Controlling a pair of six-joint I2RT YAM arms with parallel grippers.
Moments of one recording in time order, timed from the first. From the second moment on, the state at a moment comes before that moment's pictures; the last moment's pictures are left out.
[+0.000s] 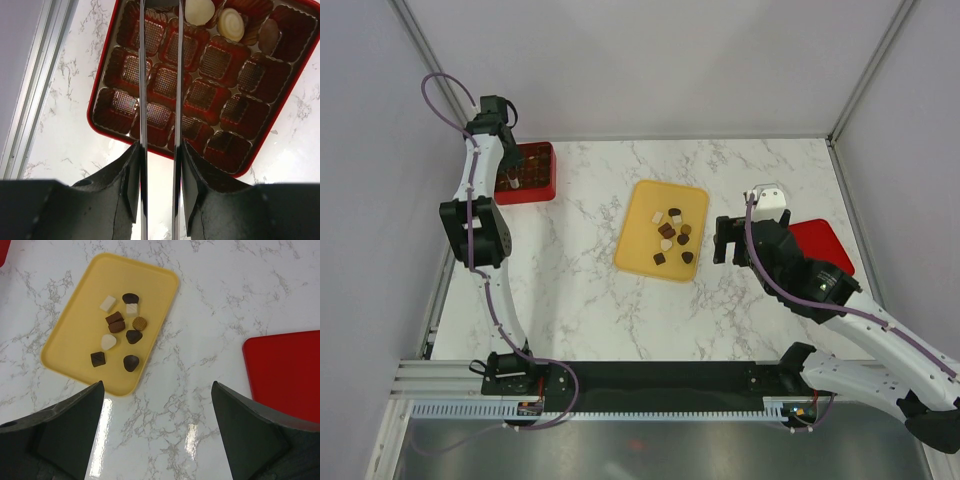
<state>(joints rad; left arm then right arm) 0.11 2.27 2.21 -0.90 -0.23 -0.25 0.82 0.89 1.00 -0.63 0.59 0.39</state>
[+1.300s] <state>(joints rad) -0.41 1.61 1.53 -0.85 -0.09 -0.21 0.82 0.83 1.00 -0.69 0.60 0.40</state>
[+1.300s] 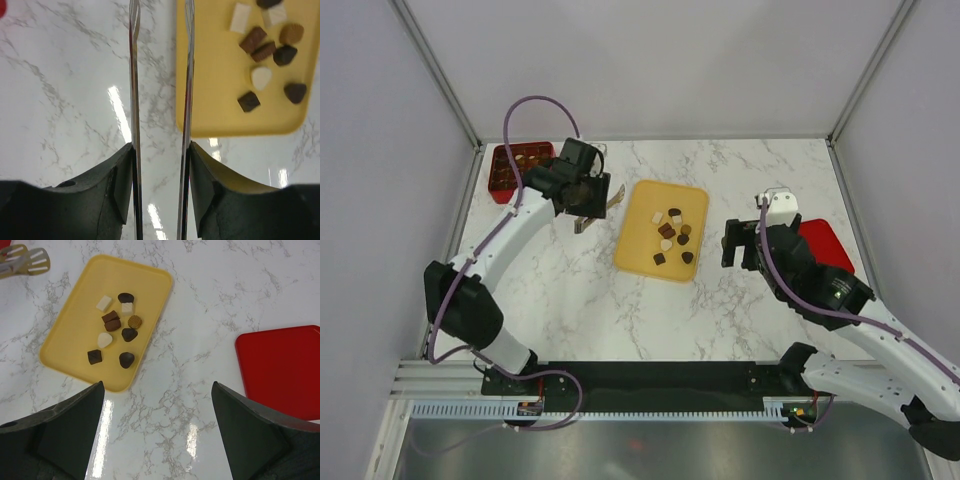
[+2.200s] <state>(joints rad) -0.85 1.53 1.25 -0.84 -0.09 -0.30 0.82 0.78 1.01 -0.76 0.61 0.43</state>
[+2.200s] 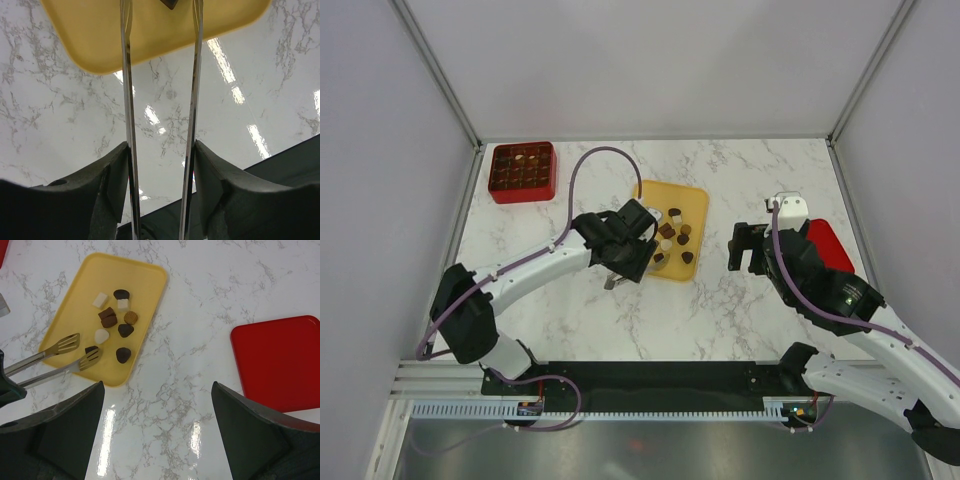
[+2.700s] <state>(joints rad) -0.87 1.58 1.25 -0.84 -0.10 -0.30 0.82 0.78 1.01 -0.76 0.62 0.43</state>
